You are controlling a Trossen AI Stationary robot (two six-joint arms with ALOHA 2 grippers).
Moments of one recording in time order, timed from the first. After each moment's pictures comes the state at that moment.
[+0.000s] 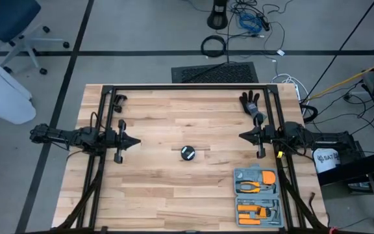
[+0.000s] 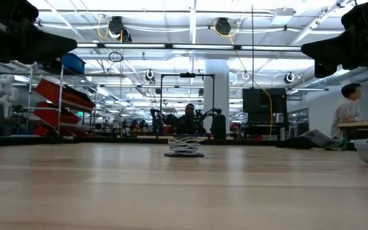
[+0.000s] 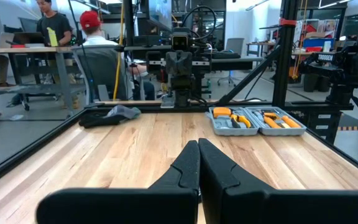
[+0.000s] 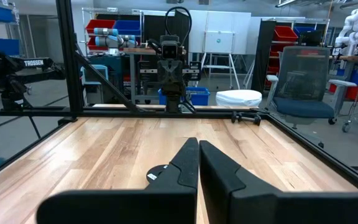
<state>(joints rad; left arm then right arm) -0.18 0.00 0.01 0.04 -0.16 0.03 -0.03 0.01 0.02 0.08 0.00 -0.01</state>
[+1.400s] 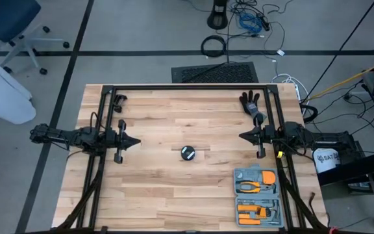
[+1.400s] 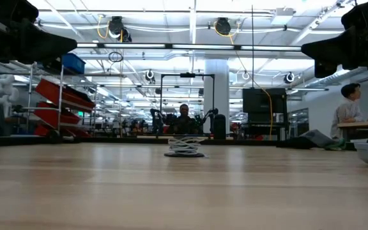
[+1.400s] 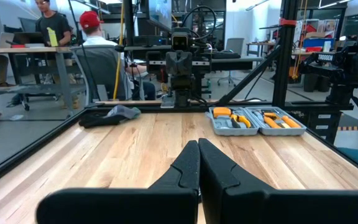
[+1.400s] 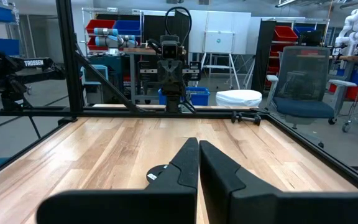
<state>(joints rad) -0.18 0.00 0.01 0.04 -0.16 0.03 -0.03 0.01 0.02 0.08 0.00 -0.01</state>
